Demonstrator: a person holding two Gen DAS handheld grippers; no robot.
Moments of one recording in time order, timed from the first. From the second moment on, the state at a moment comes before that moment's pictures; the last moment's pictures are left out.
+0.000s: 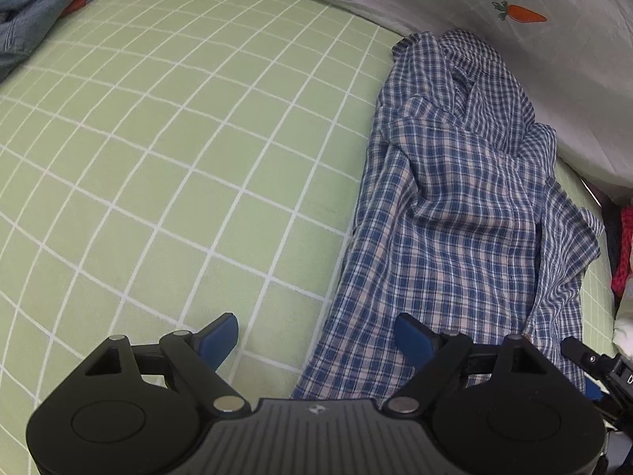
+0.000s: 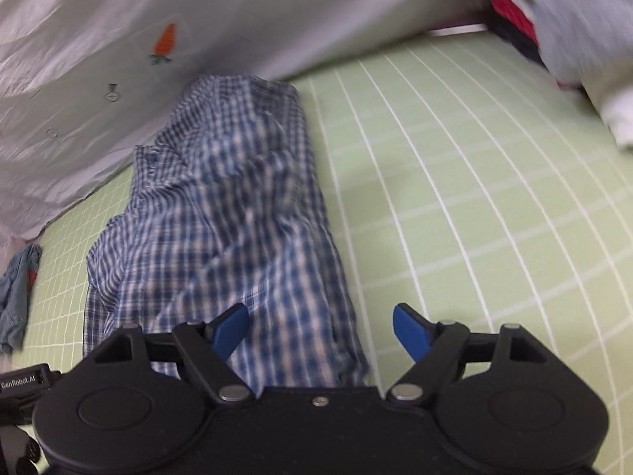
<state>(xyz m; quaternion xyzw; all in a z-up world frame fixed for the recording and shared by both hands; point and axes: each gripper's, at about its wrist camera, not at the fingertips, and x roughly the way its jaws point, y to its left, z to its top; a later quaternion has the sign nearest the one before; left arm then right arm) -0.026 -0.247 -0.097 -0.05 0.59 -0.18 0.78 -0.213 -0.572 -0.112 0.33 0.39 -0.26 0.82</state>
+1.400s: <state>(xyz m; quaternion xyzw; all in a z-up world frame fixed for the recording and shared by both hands) -0.148 -0.152 -0.054 -0.20 0.65 -0.28 0.68 -0.368 -0.484 -0.076 0.38 0.41 -0.17 0.81</state>
